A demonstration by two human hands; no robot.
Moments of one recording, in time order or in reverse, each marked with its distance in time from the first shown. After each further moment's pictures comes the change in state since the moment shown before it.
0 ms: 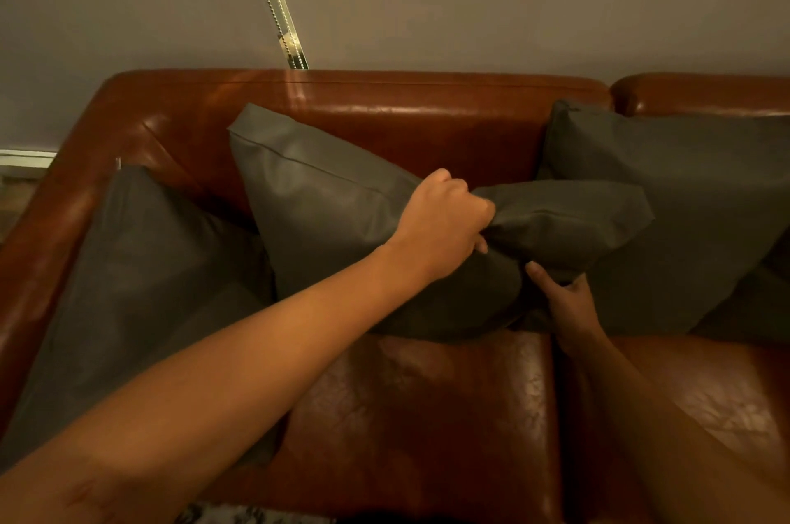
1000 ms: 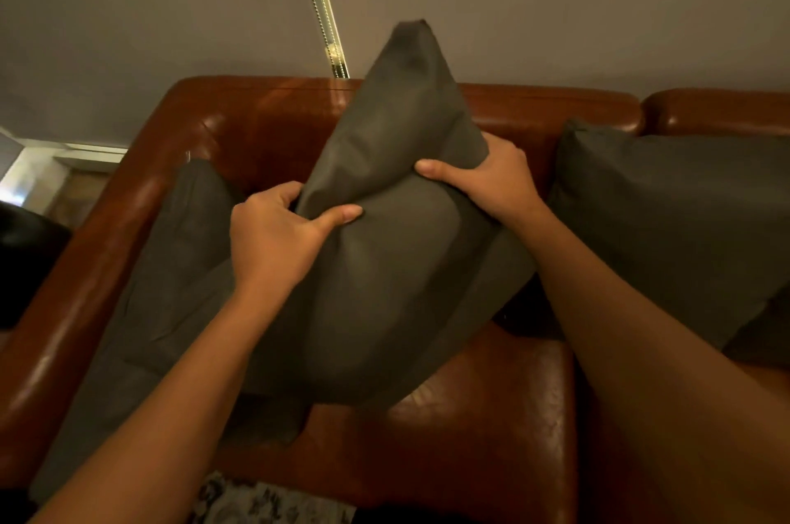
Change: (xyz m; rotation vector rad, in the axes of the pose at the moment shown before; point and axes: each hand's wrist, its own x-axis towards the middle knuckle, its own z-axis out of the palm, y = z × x) left_hand -0.136 -0.062 -0.035 -0.503 0.556 -0.946; right_hand -0.002 -0.147 0.136 -0.515 -0.346 -0.380
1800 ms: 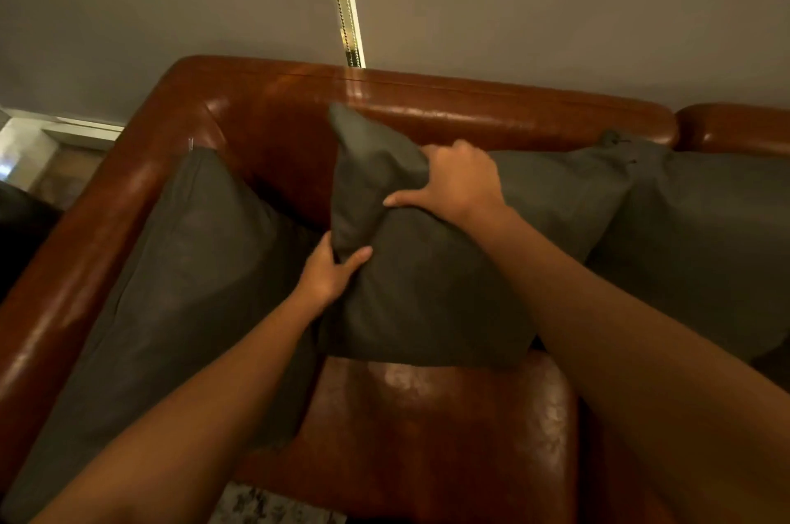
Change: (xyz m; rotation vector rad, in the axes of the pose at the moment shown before) left_hand 0.015 -0.120 0.115 -0.355 -0.430 -0.414; right_hand 0.040 -0.014 0.064 -0.936 -0.171 -0.170
